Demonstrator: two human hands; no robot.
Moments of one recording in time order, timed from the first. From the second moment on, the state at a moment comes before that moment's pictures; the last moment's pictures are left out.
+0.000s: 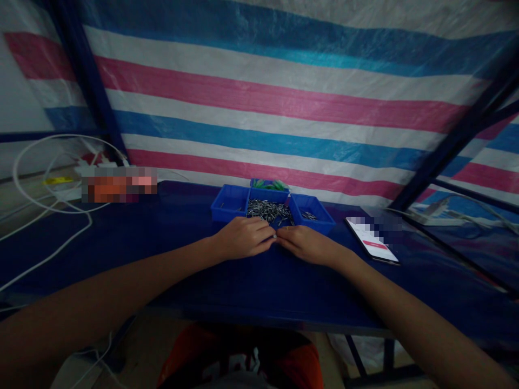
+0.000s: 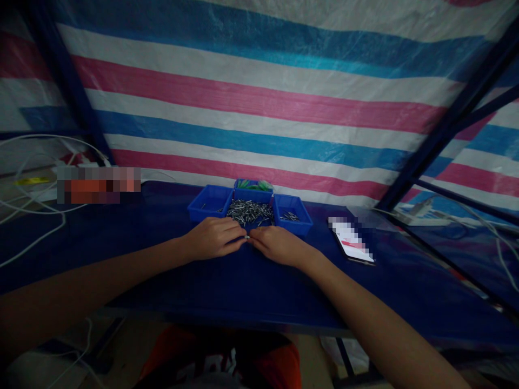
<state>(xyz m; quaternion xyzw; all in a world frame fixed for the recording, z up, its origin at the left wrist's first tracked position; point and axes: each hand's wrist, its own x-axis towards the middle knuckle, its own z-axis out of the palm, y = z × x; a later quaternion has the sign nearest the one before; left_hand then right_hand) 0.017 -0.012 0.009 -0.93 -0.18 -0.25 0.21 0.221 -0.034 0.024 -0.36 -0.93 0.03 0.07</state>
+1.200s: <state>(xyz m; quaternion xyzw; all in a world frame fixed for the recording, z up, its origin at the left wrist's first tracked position) 0.018 -0.009 0.004 -0.94 -0.24 -0.17 0.14 0.218 -0.039 0.033 -0.34 -0.93 0.03 0.12</state>
